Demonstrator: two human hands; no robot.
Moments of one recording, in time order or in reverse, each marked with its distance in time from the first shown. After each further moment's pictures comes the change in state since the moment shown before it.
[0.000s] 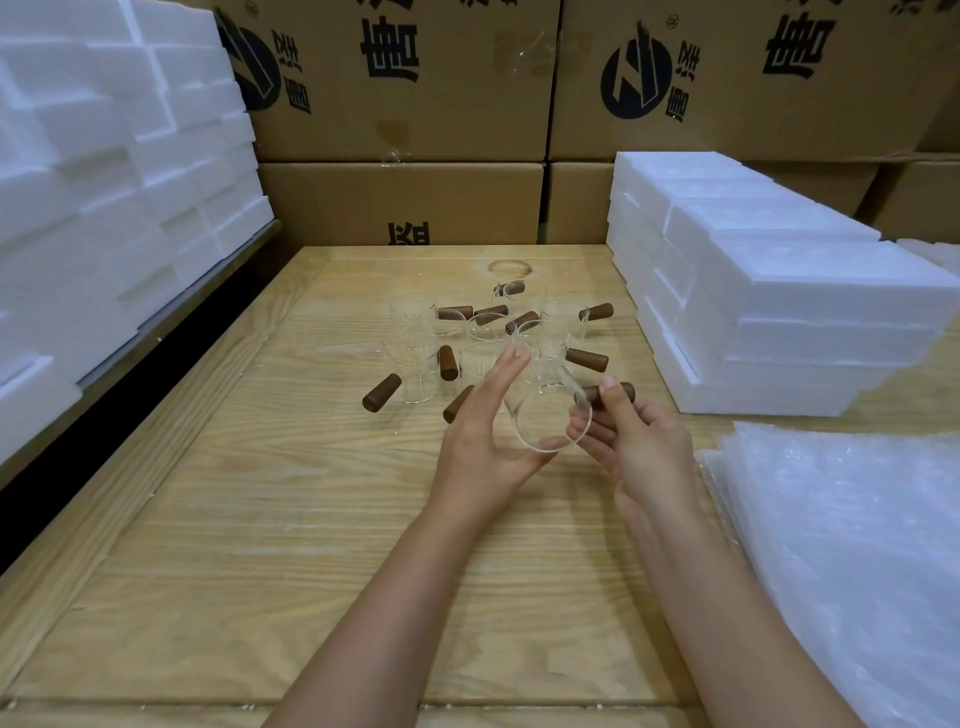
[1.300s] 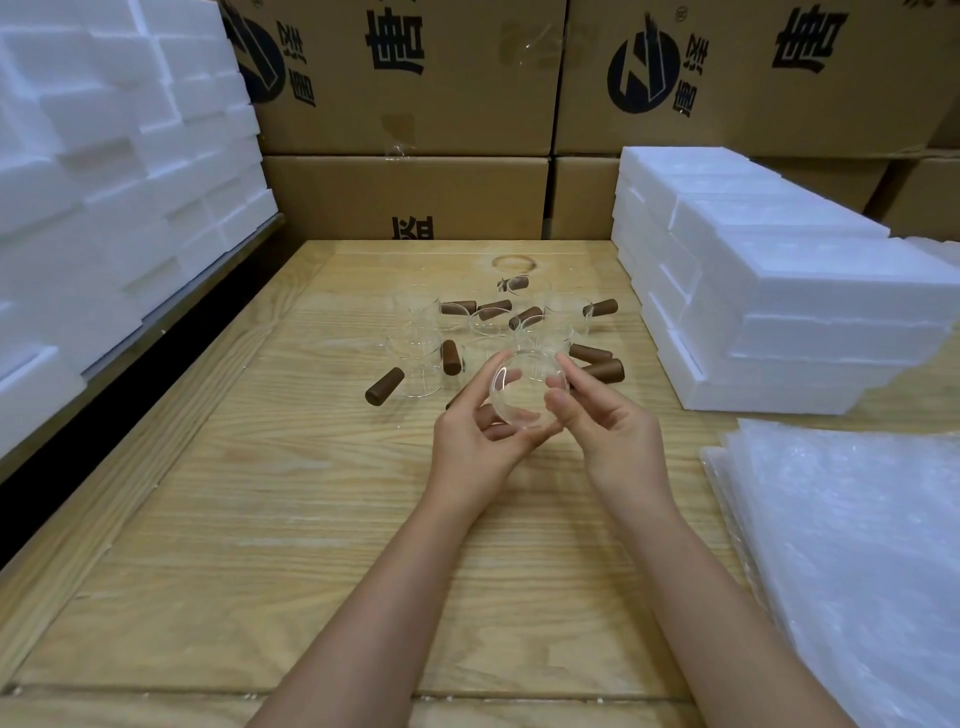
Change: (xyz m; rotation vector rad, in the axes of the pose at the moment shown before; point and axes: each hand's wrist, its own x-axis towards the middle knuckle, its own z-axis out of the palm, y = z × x) left_hand 0.002 0.008 -0.004 -0.372 0.065 -0.318; right_hand -0.010 0.006 0.011 -0.299 -0.314 -0.260
